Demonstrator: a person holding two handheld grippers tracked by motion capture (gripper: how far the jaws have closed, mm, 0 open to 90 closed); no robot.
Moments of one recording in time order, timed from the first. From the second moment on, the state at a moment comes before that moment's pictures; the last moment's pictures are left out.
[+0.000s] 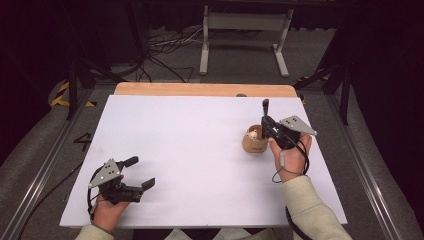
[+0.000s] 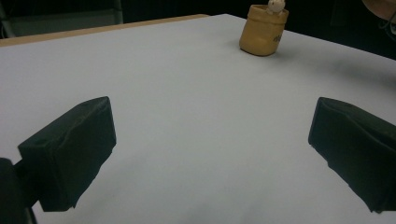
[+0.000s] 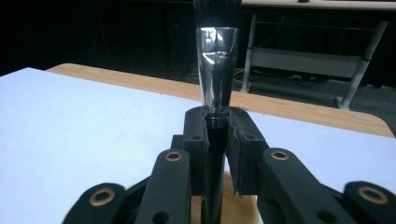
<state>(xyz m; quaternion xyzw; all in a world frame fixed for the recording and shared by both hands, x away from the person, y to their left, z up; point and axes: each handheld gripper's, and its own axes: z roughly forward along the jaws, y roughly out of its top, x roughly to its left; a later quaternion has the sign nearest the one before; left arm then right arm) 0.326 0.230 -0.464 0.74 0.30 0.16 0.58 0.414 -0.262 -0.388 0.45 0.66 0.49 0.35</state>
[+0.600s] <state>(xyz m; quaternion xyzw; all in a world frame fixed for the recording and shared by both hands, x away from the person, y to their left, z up) 0.325 0.230 -0.464 0.74 0.30 0.16 0.58 0.415 -0.262 -0.402 0.46 0.67 0.48 0.34</state>
